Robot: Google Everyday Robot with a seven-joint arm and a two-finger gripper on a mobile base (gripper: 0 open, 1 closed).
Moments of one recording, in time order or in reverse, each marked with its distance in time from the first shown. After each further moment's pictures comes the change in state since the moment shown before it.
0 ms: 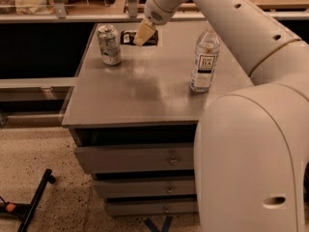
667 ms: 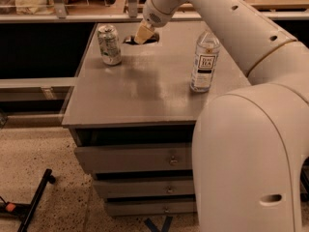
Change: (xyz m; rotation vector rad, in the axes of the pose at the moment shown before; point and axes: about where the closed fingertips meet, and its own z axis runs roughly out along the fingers) arm 0.000 0.003 0.007 -0.010 0.004 -0.001
